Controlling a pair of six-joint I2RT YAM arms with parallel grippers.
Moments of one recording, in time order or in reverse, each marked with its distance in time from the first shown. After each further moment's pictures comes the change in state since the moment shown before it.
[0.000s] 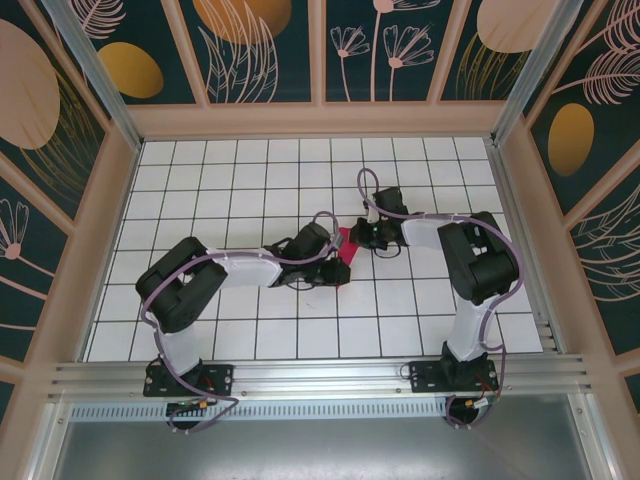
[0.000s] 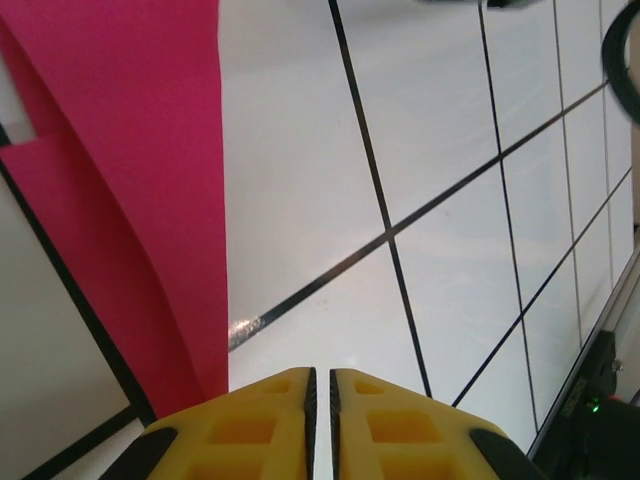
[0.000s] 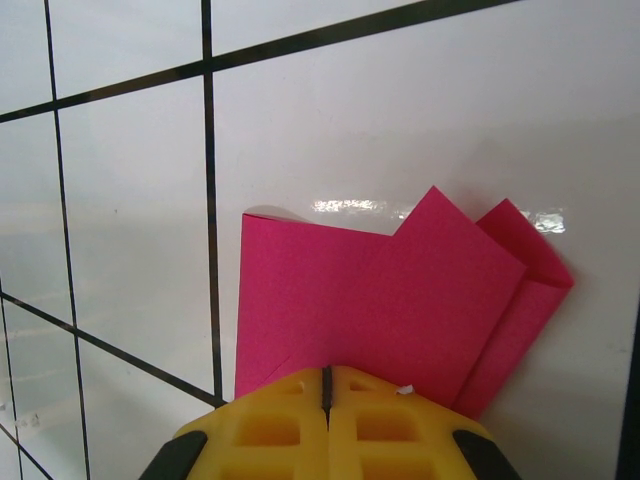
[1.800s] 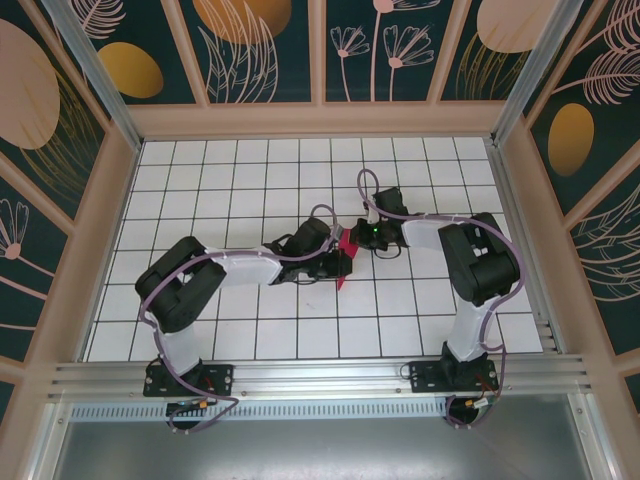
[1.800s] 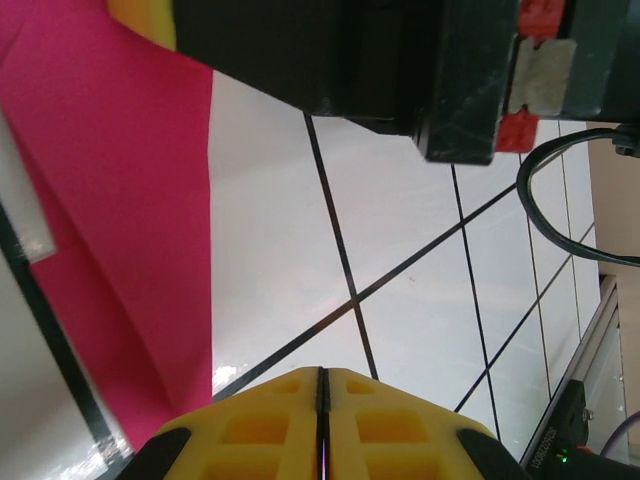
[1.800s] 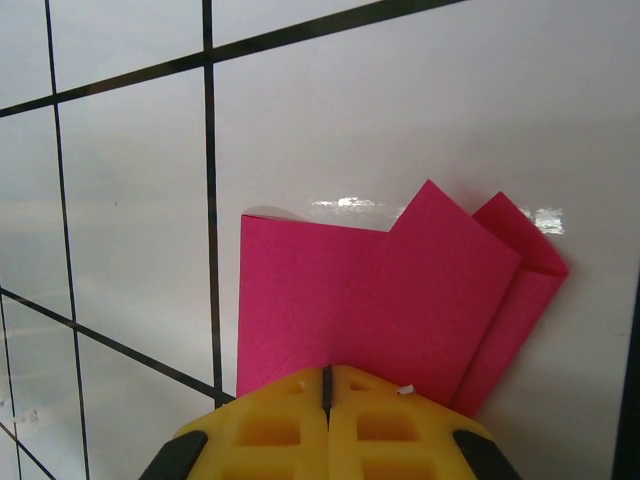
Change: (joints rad) left arm 0.013 0.005 0.024 0.066 -0.039 -0.056; right arm 0.003 -0.012 -0.010 0.002 0.002 0.001
